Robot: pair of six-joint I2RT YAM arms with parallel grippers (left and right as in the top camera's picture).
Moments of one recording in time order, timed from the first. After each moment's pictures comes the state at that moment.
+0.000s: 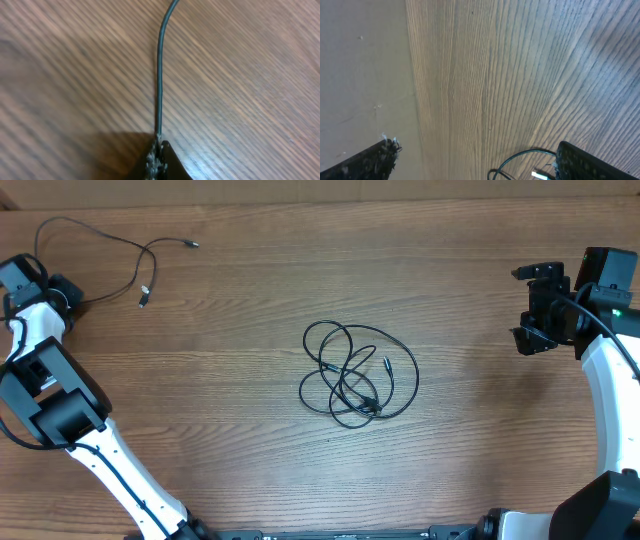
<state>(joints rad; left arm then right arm) 0.59 2.51 1.93 -0.25 0.06 -0.31 -0.26 1.52 1.27 -0.72 -0.29 1.22</state>
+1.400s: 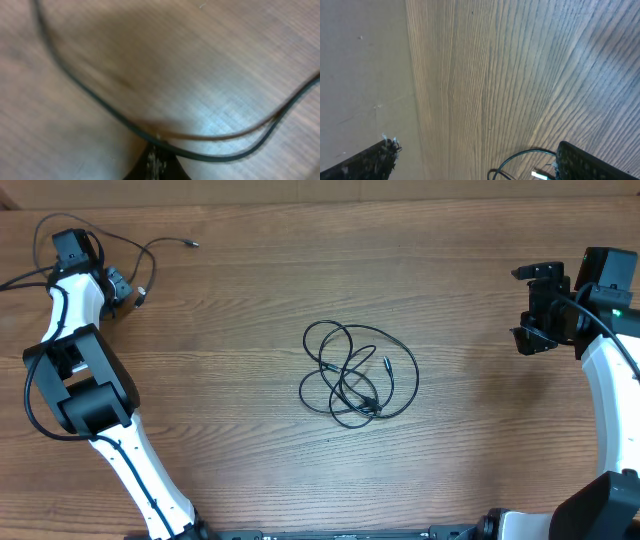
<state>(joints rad) 0.40 2.42 1.92 -0.56 -0.11 -0.29 -0.26 1.52 1.27 -0.72 -0.29 1.22</state>
